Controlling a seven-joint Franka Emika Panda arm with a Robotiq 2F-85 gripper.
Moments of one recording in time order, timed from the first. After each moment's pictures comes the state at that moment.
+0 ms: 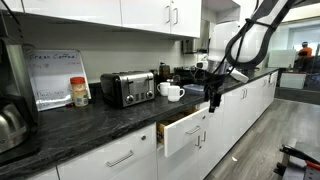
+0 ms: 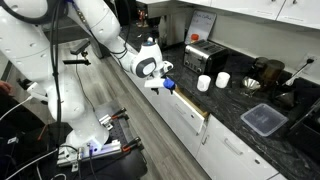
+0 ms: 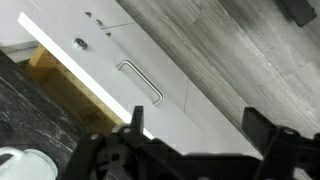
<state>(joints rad) 0.06 -0.04 -0.06 -2.69 -0.28 2.85 -0.61</state>
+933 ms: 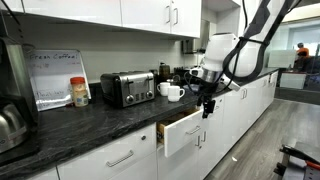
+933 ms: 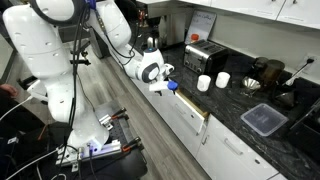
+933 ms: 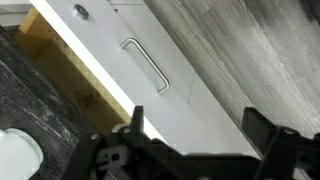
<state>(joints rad) 0.06 0.11 -0.07 -2.63 -0.39 3.01 -0.60</state>
